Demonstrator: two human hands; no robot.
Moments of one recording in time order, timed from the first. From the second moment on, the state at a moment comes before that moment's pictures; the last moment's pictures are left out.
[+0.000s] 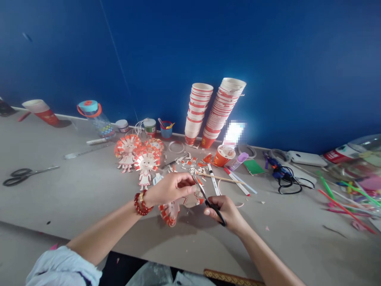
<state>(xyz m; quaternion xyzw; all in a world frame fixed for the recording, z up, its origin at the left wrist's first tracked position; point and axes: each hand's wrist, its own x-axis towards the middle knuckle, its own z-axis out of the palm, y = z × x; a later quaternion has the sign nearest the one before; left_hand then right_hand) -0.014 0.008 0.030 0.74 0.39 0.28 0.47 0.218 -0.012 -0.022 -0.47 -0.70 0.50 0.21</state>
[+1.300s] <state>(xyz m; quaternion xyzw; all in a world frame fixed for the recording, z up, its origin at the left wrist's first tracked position) 0.036 -0.010 0.005 0.50 0.45 0.52 0.53 0.204 -0.026 -0.017 -0.38 -0.60 0.60 0.37</state>
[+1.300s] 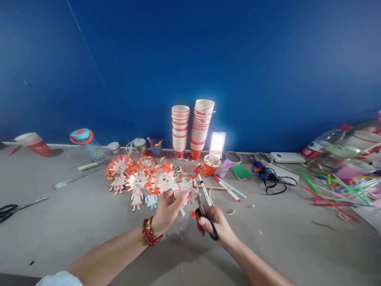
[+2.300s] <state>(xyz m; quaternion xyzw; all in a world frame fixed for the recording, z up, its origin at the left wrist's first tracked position) 0.039 -0.012 0.012 0.53 0.50 0.48 0.50 0.205 -0.024 -0.012 -0.41 -0.61 0.59 0.34</state>
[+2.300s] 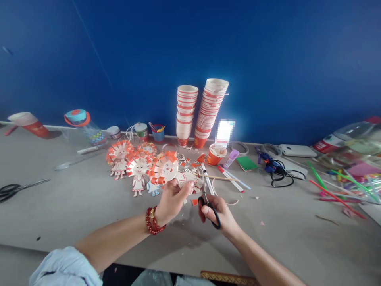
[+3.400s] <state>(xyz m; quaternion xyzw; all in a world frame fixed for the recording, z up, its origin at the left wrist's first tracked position) 0.025 0.002 0.034 0.60 0.47 0.48 0.43 0.215 -0.022 -0.016 -0.44 -0.62 0.56 0.32</state>
